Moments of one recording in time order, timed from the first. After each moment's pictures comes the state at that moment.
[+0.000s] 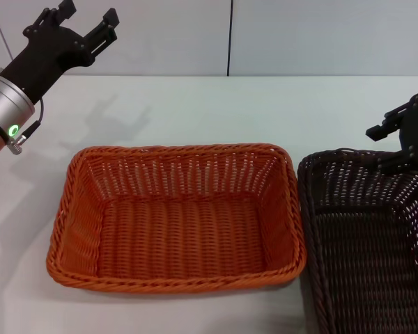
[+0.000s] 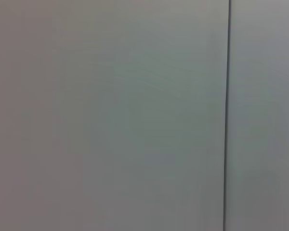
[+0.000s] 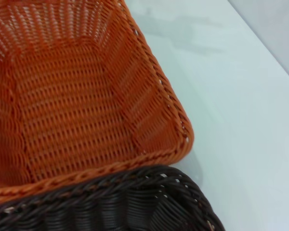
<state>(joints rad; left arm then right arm) -0.52 -2.06 1.16 0.49 0.71 1.00 -0.78 0.79 2.03 -0.75 -1.19 -2.61 -1.71 1.64</state>
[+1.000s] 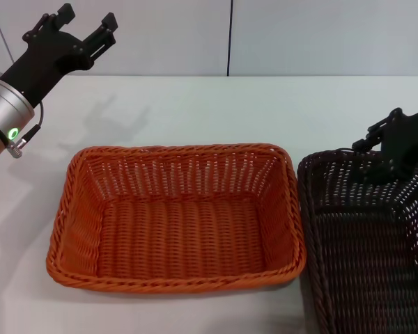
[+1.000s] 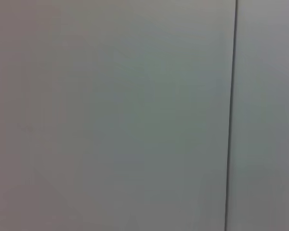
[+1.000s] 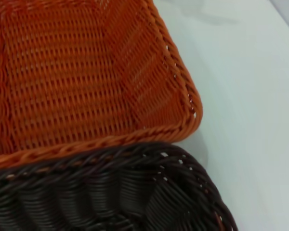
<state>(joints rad) -0.52 -2.06 1.16 0.48 0.71 1.00 -0.79 0.81 2.01 -0.85 -0.99 -2.61 -1.54 1.59</state>
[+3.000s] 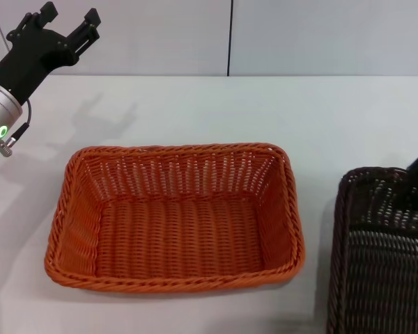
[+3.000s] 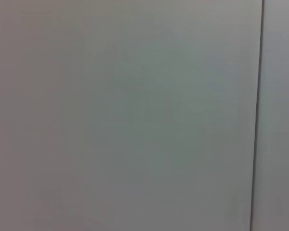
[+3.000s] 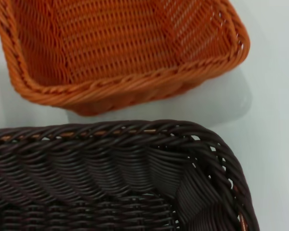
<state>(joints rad) -0.53 -2.06 1.10 0.45 0.71 1.00 -0.78 0.76 1.98 -0.83 -1.07 -2.69 -1.74 1.60</state>
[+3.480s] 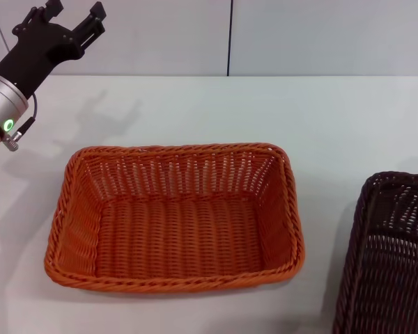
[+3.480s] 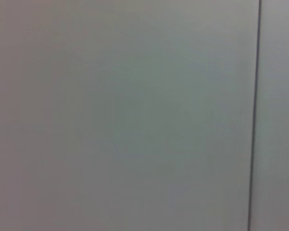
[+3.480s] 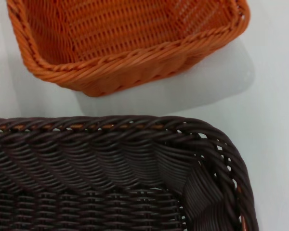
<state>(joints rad) -0.56 -2.06 1.08 0.44 0.71 1.00 -0.78 0.75 1.96 -0.77 -1.09 -2.73 -1.81 1.59</state>
